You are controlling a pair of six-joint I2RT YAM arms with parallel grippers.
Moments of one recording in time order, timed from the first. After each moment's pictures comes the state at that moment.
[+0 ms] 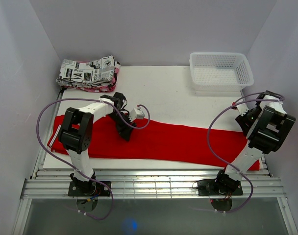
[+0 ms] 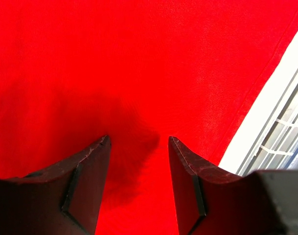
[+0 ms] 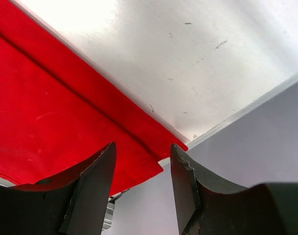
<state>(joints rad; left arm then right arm) -0.36 1.87 1.23 -0.91 0.55 0.80 -0.50 1.88 1.35 -1.01 -0.11 -1.24</state>
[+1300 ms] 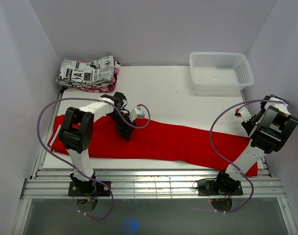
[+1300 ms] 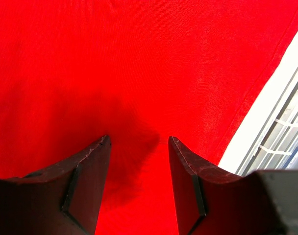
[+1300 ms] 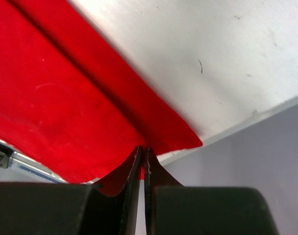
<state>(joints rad) -0.36 1.88 1.24 -0.92 0.55 0.80 -0.58 1.93 1.35 -1.15 -0.04 -1.27</state>
